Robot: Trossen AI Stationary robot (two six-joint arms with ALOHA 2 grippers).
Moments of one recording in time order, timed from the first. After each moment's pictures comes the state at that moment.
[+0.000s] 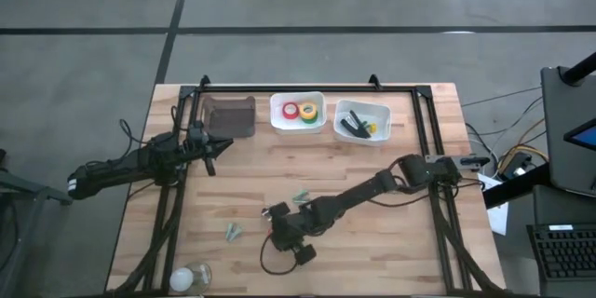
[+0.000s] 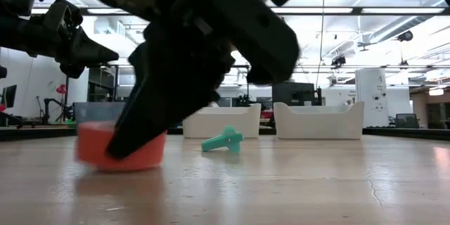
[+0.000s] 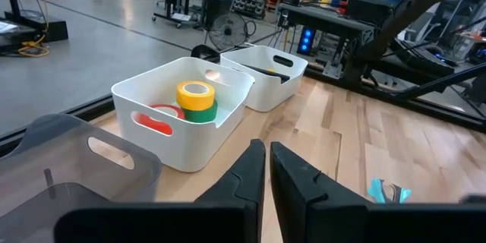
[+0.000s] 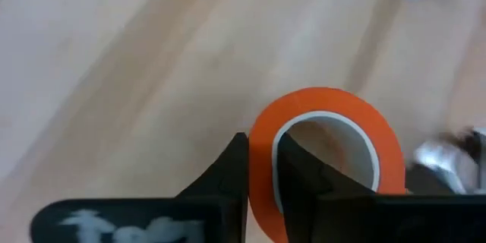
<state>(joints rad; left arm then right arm) 0.22 0.06 0.08 -0.20 -0.15 -0.21 0.34 2.32 1.76 -0.37 -0.05 -0.17</state>
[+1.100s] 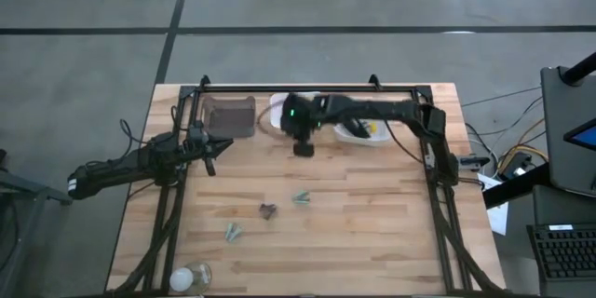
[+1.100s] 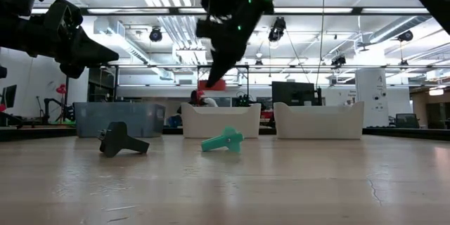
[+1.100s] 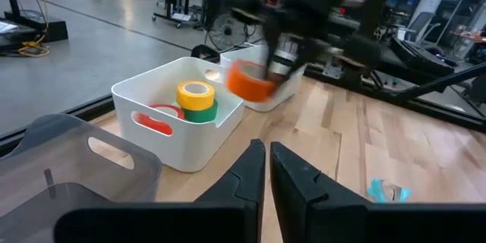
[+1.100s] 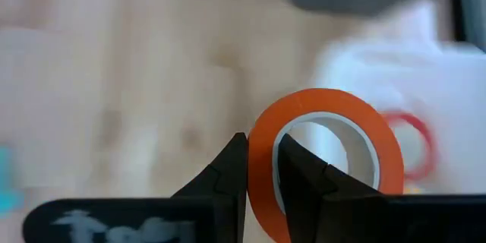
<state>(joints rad) 0.22 0.06 0.08 -0.20 -0.15 -0.21 -0.24 2.07 1.76 -0.71 -0.02 -0.27</state>
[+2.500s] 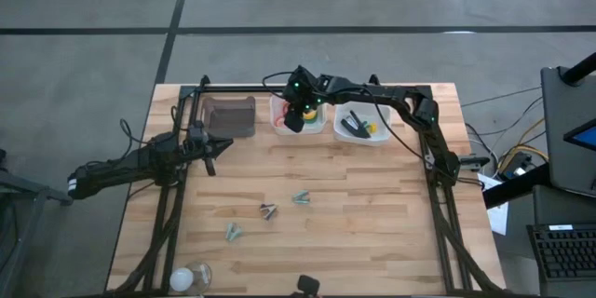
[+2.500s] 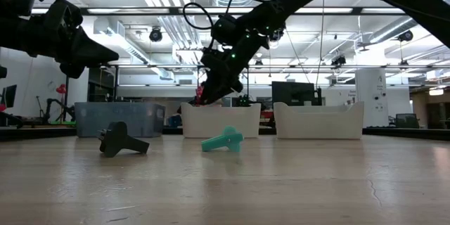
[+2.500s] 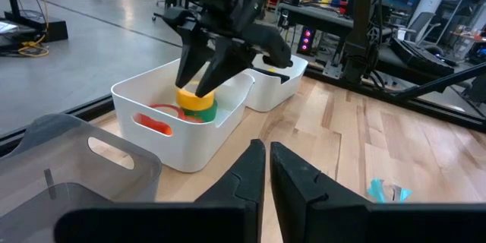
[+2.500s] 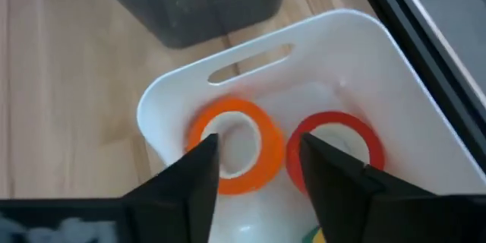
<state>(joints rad) 0.22 0.06 0.08 -0.20 -0.15 -0.21 -0.44 2.17 1.76 -0.47 -0.18 -0.01</state>
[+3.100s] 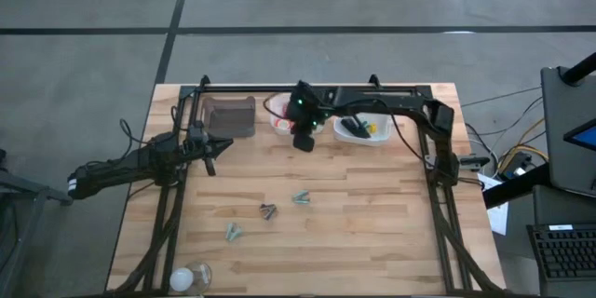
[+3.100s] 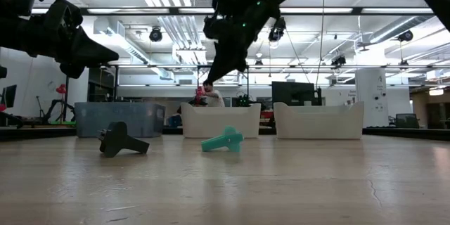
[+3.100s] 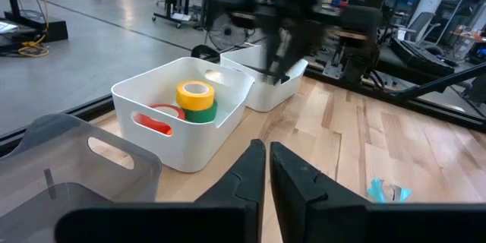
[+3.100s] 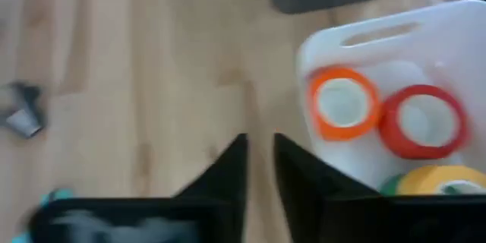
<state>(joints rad) 0.22 0.06 0.08 -0.20 -0.15 -0.21 -0.30 2.00 1.68 -0.63 -0.20 -0.07</state>
